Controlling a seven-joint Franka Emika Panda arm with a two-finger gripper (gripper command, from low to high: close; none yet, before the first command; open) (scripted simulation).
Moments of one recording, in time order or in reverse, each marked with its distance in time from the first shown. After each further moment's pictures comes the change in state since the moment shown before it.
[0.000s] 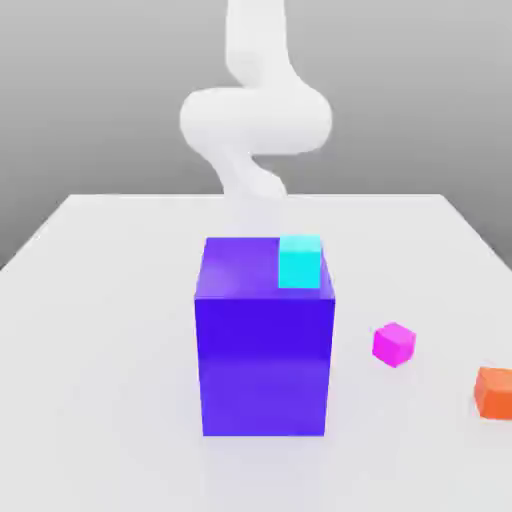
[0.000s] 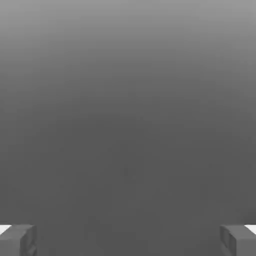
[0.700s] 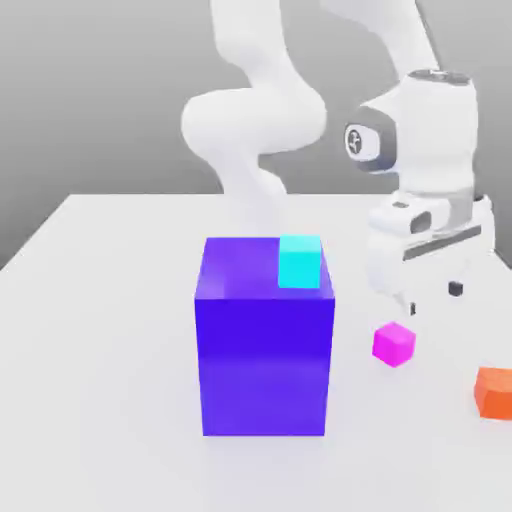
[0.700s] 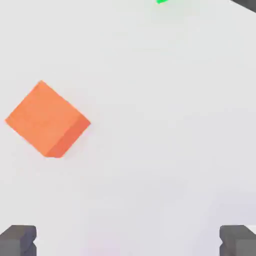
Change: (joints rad) arm 0.421 0.586 0.341 -0.597 0.162 0.515 0.028
